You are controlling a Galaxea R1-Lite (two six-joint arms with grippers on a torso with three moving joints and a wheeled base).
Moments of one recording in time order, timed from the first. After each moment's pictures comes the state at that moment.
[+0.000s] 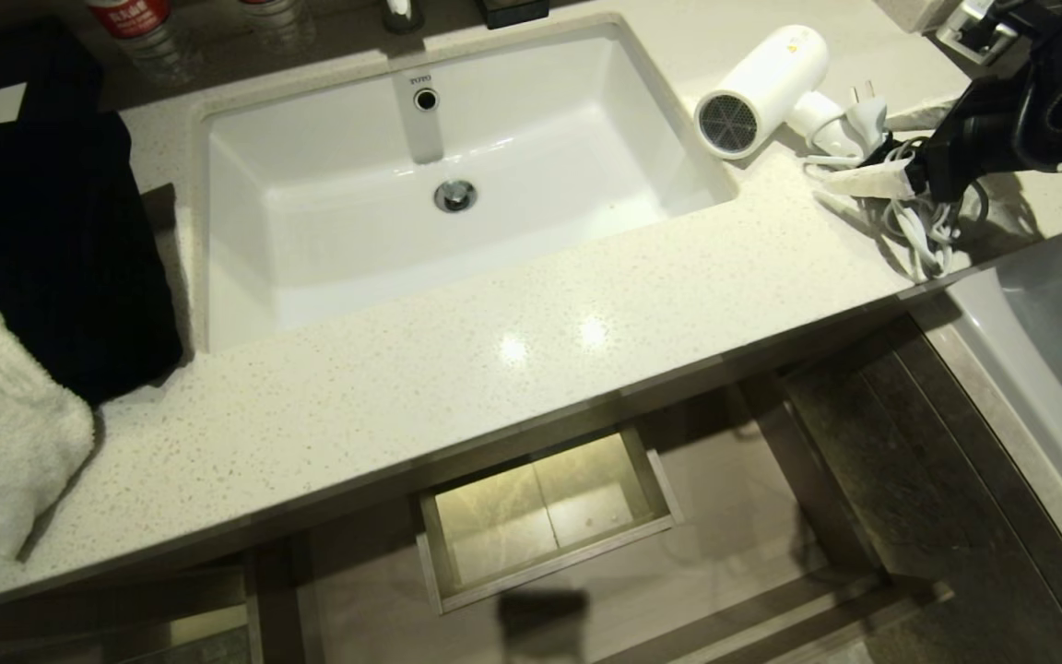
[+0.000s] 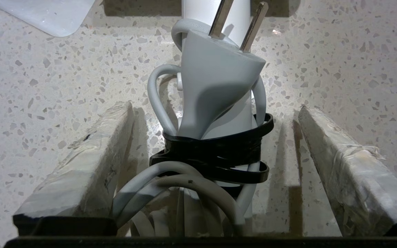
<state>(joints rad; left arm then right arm) 0.00 0.00 0.00 0.00 0.00 0.00 -0.05 1.82 -1.90 0.35 0.55 -0.66</state>
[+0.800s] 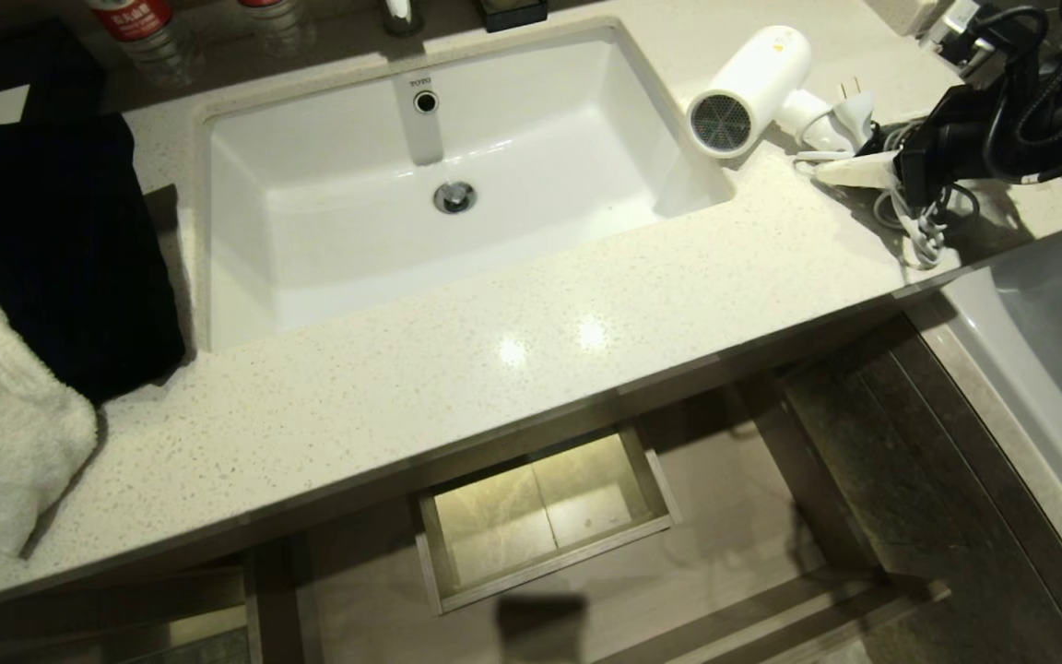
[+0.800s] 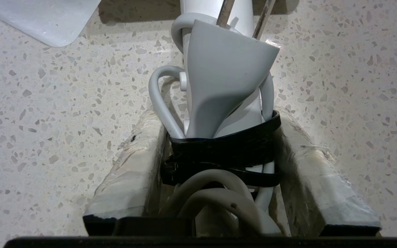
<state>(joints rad) 0.00 0.00 0.00 0.00 0.00 0.00 -0.04 1.90 -1.90 0.31 0.59 -0.66</state>
